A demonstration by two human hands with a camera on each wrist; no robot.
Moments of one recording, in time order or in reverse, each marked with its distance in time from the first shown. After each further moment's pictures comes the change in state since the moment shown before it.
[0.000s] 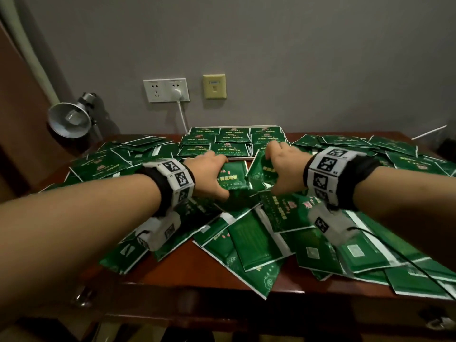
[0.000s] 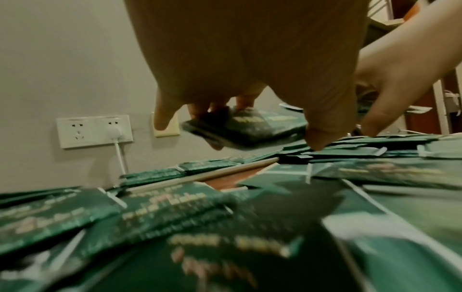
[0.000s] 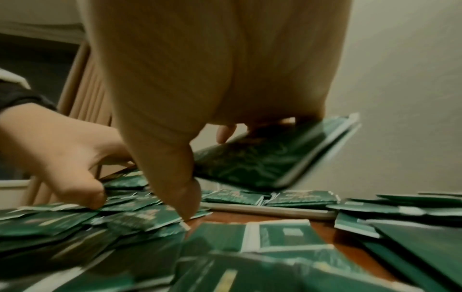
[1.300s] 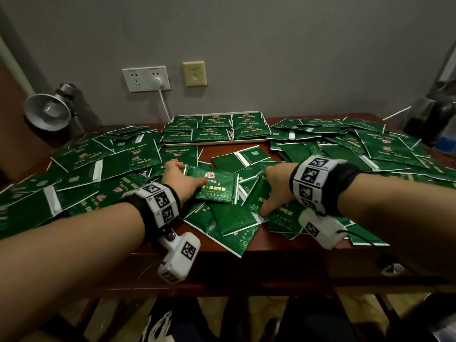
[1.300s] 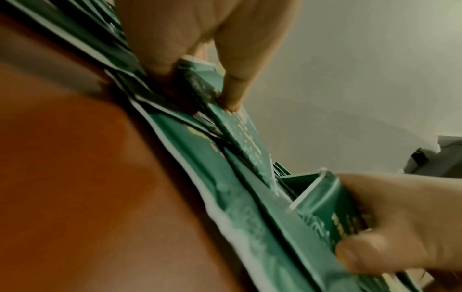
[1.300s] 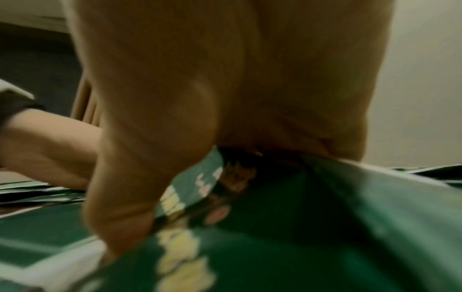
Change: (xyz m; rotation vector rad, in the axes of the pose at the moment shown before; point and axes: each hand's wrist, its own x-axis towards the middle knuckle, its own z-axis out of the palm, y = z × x) left_hand -0.041 0.027 0.063 -1.063 0.350 -0.575; right_hand -0.055 0.006 0.035 -0.216 -0.326 0.072
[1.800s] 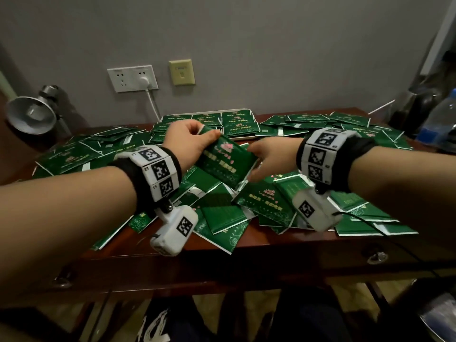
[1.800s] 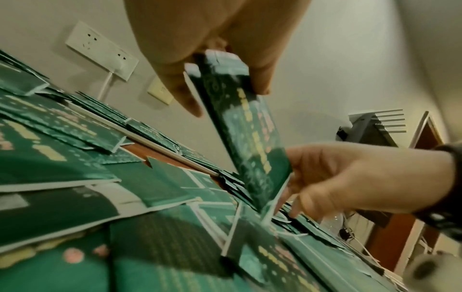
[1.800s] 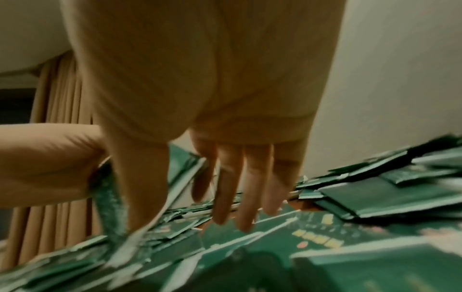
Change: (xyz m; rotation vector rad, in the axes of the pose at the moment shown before) left_hand -0.024 0.079 -0.001 -0.177 -0.169 0.389; right_hand -0.025 0.022 -0.029 0.453 0.147 -0.192
